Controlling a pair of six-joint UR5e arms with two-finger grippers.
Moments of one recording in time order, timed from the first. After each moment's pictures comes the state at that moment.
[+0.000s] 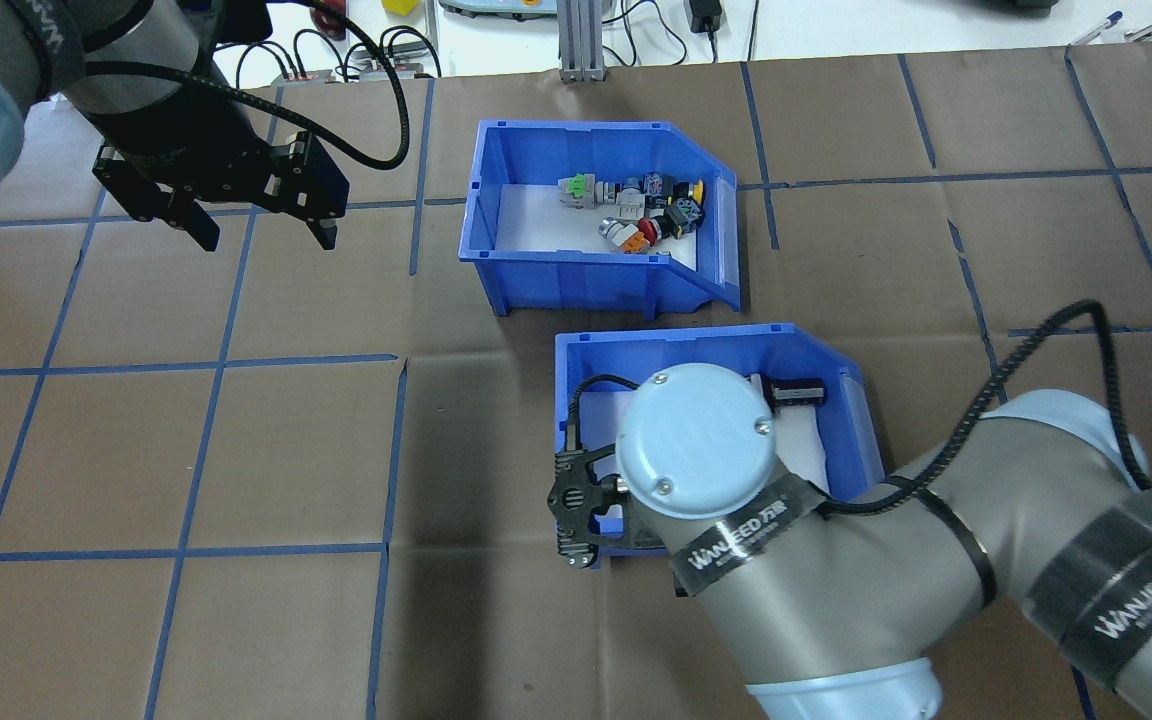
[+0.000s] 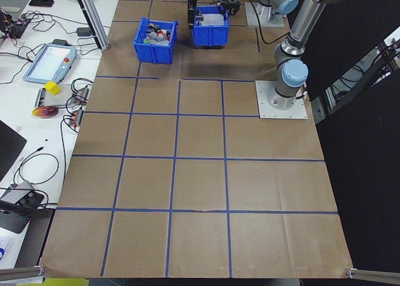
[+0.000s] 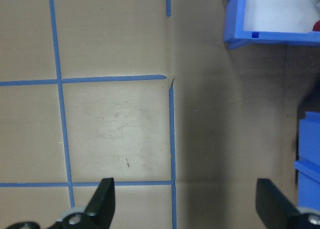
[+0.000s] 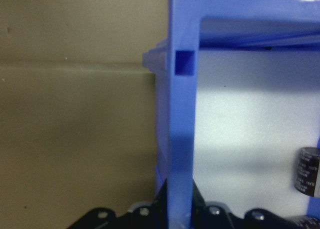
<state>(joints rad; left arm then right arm) -1.59 -1.54 -1.53 -1.61 1.59 0.01 2.12 -1.66 2.12 -2.05 -1.67 -1.05</state>
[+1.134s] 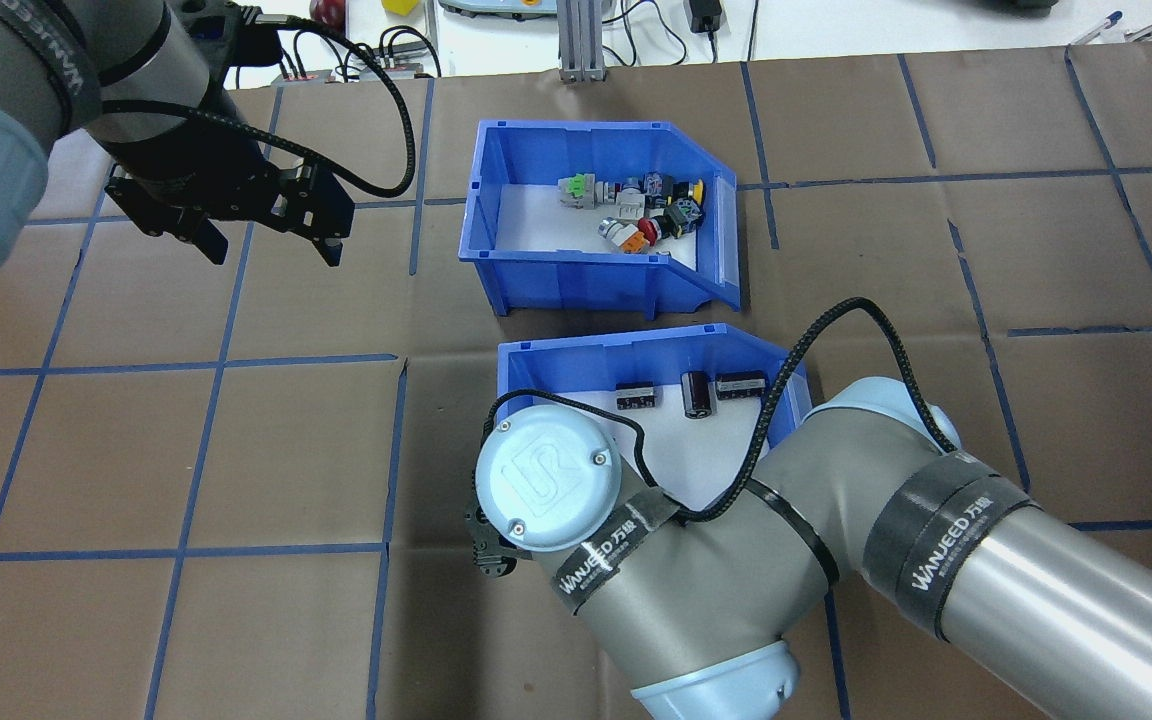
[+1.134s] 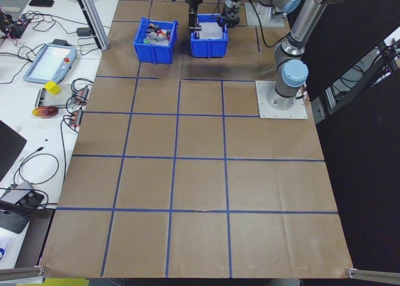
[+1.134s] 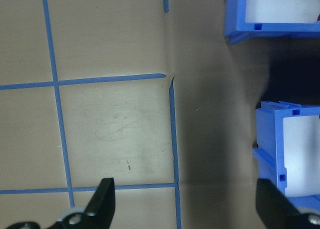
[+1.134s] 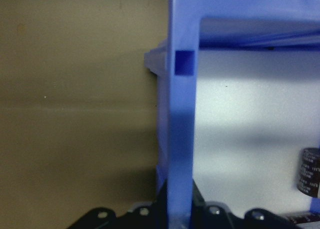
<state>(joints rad) -1.59 -1.53 -1.59 -1.56 1.59 0.04 2.23 -1.54 2.07 -2.12 -1.74 -0.96</state>
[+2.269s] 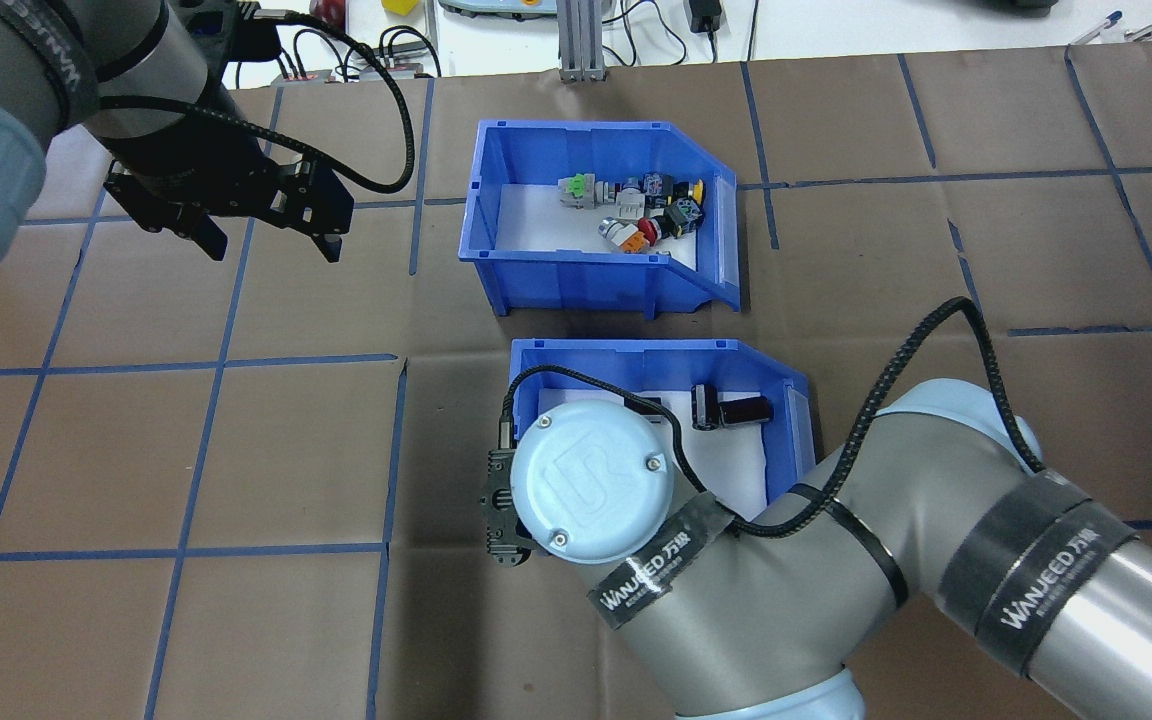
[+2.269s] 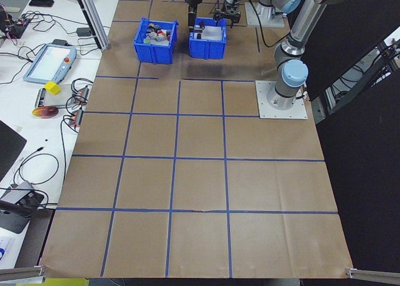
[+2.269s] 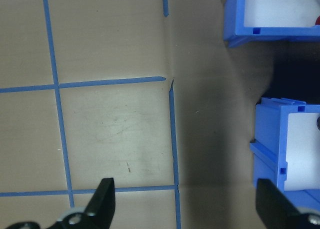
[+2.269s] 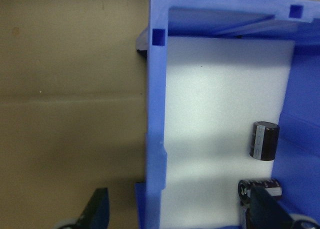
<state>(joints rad) -1.59 -1.53 -1.58 -1.56 1.59 0.04 2.19 -1.66 2.08 -2.09 -1.74 -0.93</state>
